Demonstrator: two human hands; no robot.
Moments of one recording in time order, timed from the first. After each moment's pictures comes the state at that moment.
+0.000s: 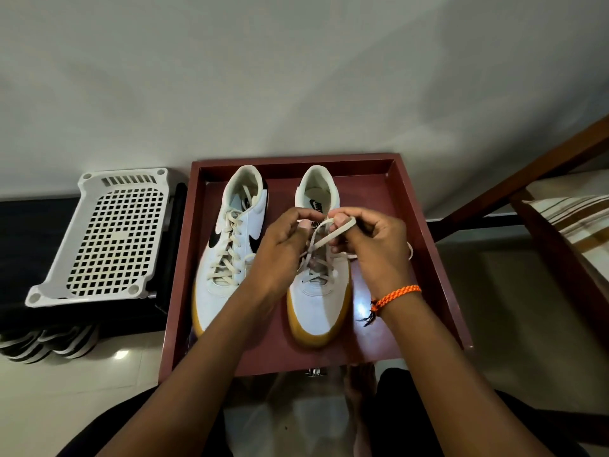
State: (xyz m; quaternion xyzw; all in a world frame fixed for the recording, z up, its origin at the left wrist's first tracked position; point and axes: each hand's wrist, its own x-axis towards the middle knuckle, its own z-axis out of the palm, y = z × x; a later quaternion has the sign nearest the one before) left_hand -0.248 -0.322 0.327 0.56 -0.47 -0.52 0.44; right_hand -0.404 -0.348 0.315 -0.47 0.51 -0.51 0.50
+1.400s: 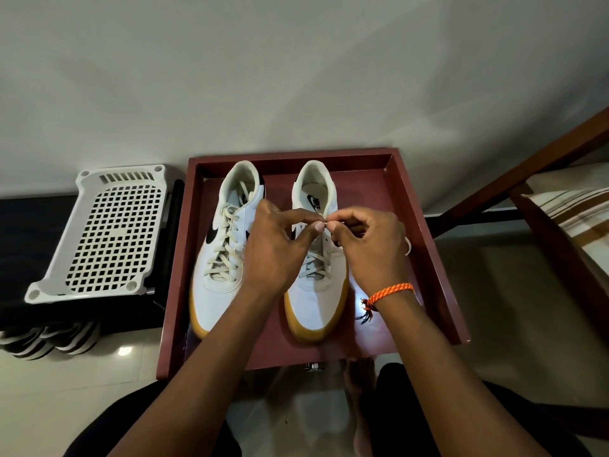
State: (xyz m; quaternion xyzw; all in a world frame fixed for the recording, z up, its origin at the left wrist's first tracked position) left_hand -0.250 -0.332 0.307 0.65 -0.58 -0.27 0.40; right_hand -0.408 -0.342 0.322 -0.62 0.58 -0.43 0.31
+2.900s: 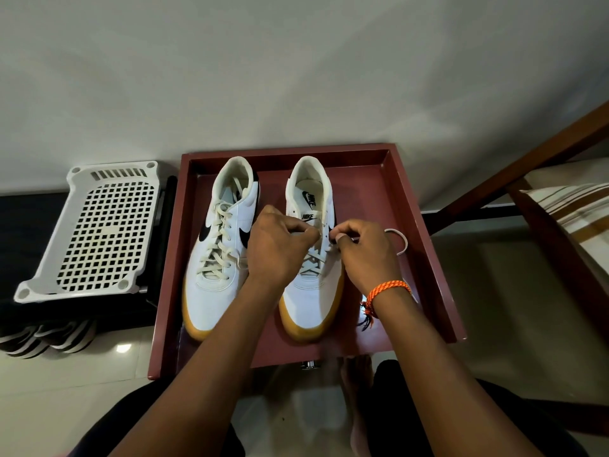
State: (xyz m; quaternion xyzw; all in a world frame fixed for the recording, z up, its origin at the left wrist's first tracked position) left_hand -0.265 -0.341 0.297 0.71 -0.50 -0.32 0.37; right_hand -0.415 -0.346 0.300 -0.56 0.69 -0.29 0.36
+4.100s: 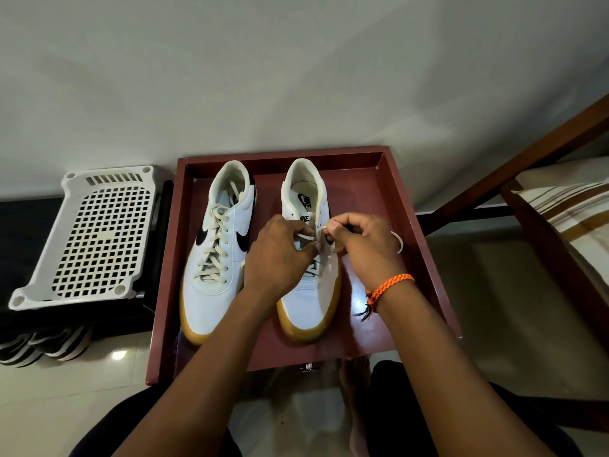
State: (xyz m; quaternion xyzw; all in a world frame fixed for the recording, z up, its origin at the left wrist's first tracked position) left_hand -0.262 -0.340 0.284 0.69 -0.62 -0.26 0.28; right_hand -0.419 -0.351 0.312 -0.52 0.61 -0.38 0.46
